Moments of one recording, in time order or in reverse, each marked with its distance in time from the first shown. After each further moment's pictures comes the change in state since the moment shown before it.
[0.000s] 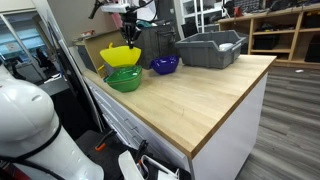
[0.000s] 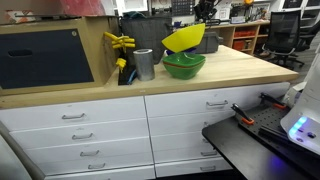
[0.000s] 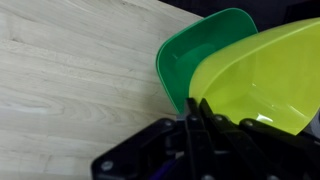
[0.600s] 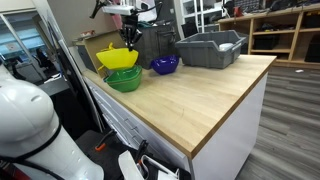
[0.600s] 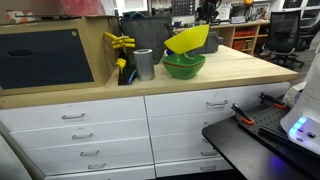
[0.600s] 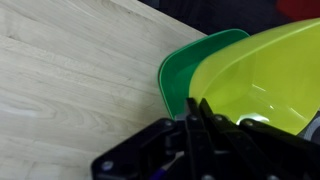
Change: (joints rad) arm -0.009 -0.006 -0.018 -0.025 0.021 -0.037 -0.141
